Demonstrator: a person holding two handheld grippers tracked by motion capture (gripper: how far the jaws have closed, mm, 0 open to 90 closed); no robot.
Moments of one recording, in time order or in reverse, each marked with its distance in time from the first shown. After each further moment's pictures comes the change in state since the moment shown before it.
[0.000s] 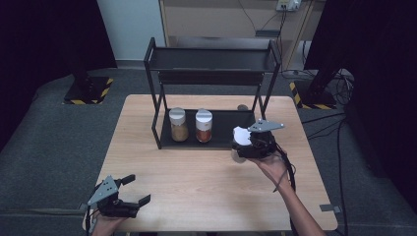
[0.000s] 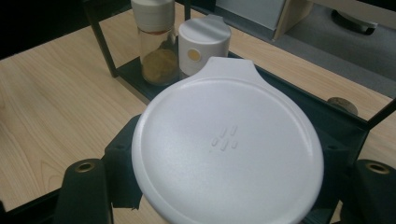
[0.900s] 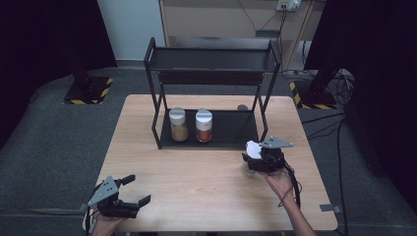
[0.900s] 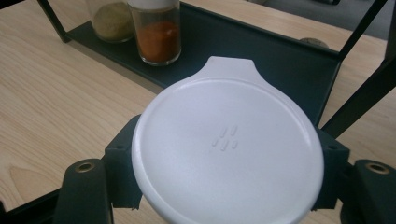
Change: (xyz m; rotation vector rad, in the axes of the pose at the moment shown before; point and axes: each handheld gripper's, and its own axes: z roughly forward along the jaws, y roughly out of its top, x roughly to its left) left arm -0.001 0.001 0.000 0.003 0.002 0.008; right arm -0.001 -0.067 0.001 0.023 -0.112 0.093
